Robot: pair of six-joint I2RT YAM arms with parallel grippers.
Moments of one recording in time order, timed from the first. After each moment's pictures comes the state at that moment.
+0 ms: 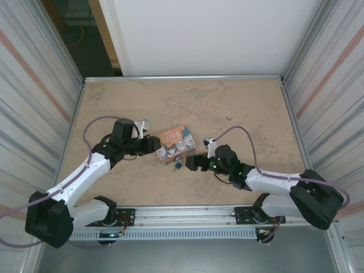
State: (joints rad) left arm -0.43 1.13 0.74 -0.35 0.53 -0.64; right arm 0.84 1.24 0.34 0.47 -0.15 0.69
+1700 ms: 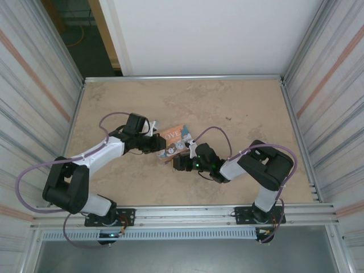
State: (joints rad) left arm -0.43 1.43 0.83 -0.35 0.58 -0.53; right arm 0.87 1.77 0.51 0.78 -0.24 0.70
